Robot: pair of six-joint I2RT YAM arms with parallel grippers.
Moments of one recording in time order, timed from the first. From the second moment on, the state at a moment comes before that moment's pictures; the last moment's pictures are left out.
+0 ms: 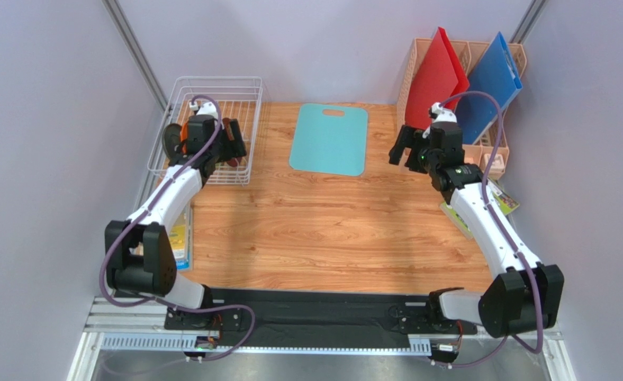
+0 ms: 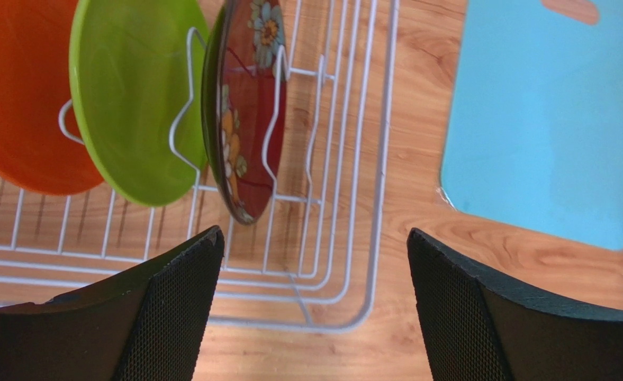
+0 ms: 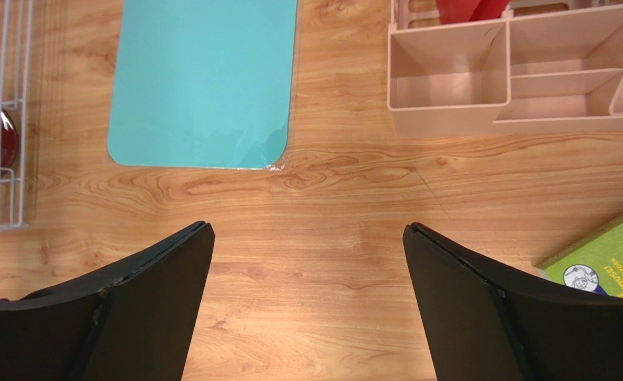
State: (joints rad) left arm -0.11 1.45 1.10 -0.19 -0.02 -0.29; right arm 0.17 1.25 1.10 -0.39 0.02 0.36
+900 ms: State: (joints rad) left arm -0.10 1.79 1.29 -0.04 -0.29 -0.22; right arm 0.17 1.51 1.19 -0.38 -0.07 0.33
